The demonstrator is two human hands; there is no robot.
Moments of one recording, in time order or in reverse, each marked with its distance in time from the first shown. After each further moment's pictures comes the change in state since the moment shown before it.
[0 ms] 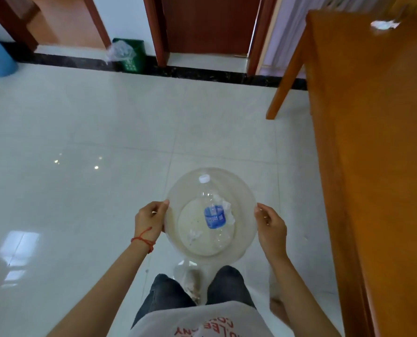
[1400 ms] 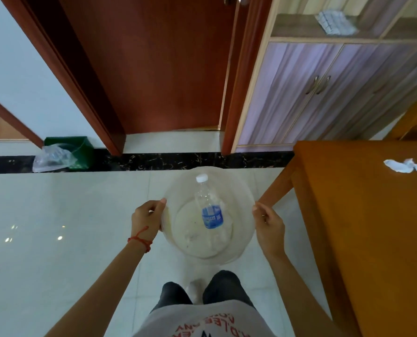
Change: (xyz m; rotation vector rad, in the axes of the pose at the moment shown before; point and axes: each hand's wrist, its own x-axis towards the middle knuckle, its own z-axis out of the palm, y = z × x) left_hand 0.640 0.459 0.217 0.008 -0.085 0.146; right_hand 0.711 -0.302 0.094 0.004 0.151 -0.101
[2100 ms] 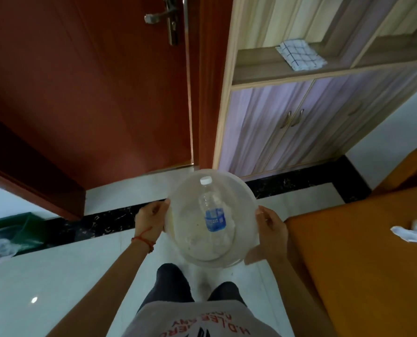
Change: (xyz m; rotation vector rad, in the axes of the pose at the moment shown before) left_hand 0.276 0.171 0.149 0.084 -0.181 0.117; right_hand 0.294 -0.061 0.011 0.078 0.185 0.180
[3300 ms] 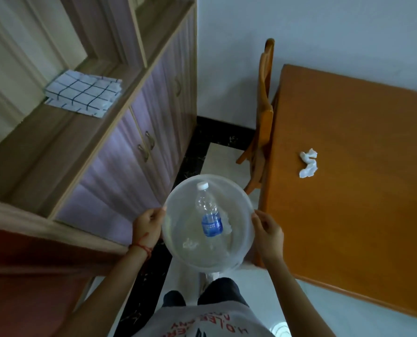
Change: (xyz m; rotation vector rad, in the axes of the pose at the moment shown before) left_hand 0.217 0.189 0.288 0.304 -0.889 0.362; right_hand 0.144 0.006 -0.043 0.193 0.914 0.398
